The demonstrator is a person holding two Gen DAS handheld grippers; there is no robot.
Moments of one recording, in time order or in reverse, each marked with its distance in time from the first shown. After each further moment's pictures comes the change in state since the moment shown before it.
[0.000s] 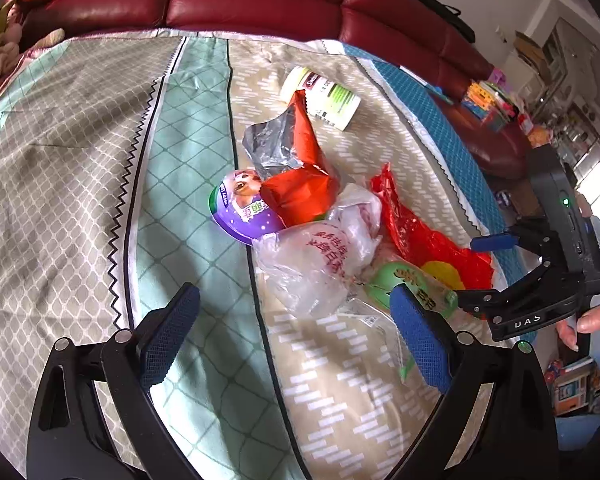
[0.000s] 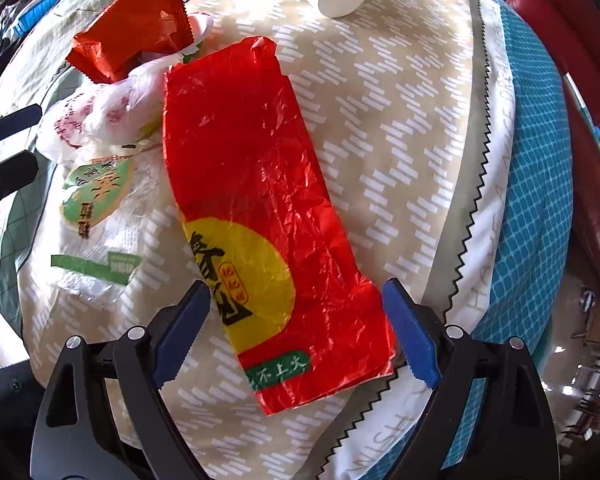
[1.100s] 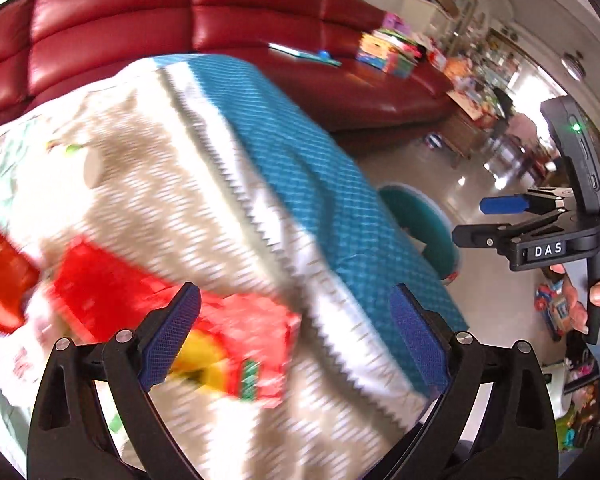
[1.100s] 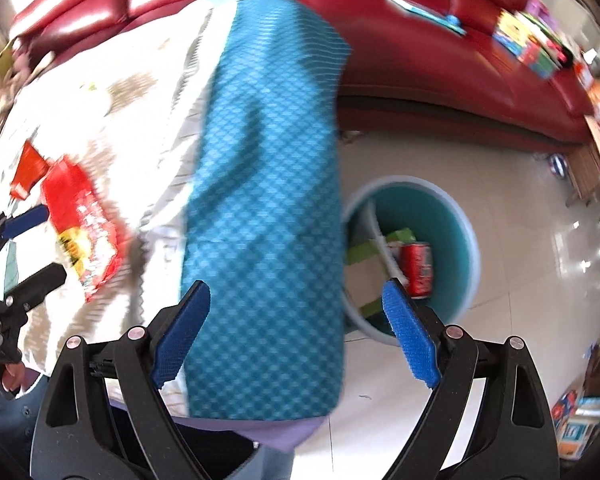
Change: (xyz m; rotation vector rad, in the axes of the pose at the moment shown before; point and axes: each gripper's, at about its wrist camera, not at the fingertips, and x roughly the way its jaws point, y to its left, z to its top) left arm 0.044 -0.223 0.014 0.304 0.017 -0.163; right arm -0.092 -0.183 -0.165 0.485 -0.187 -0.081
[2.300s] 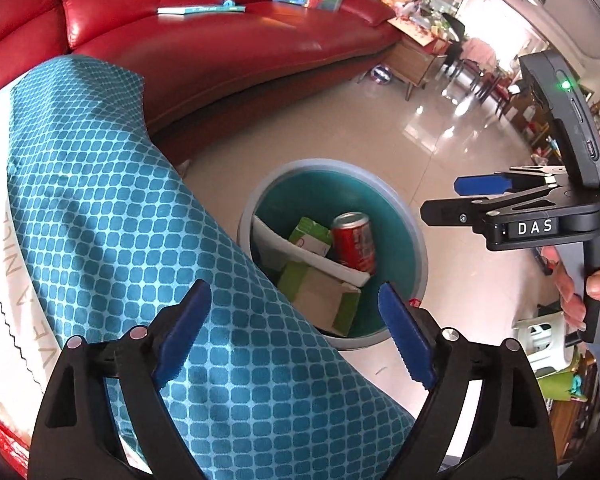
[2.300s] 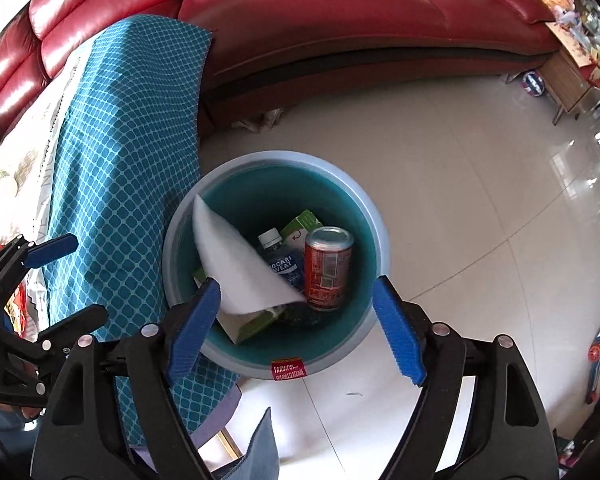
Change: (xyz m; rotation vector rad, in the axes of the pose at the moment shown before) left arm 0.190 -0.169 0.080 0.227 0.199 -0.135; right arm 0.059 -0.210 -0.014 0.292 0.046 0.012
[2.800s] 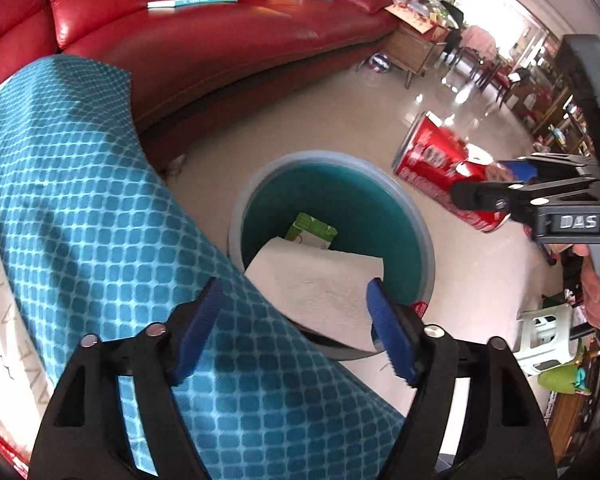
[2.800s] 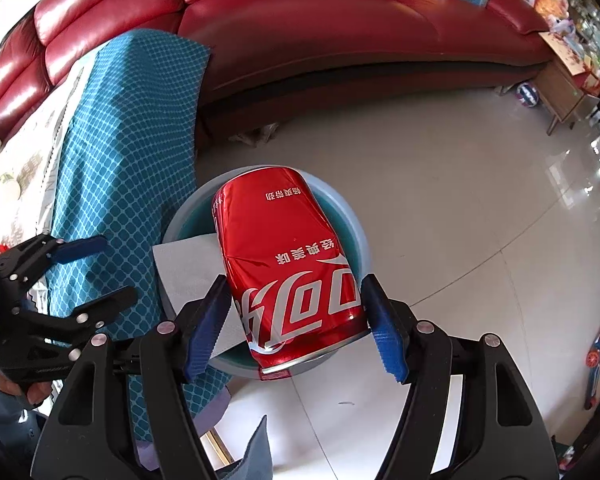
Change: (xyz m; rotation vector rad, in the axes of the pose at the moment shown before) left arm 0.025 -0.008 0.010 0.025 0.036 0.012; right arm -0.008 -0.009 -0.002 -0.014 -0.038 0.003
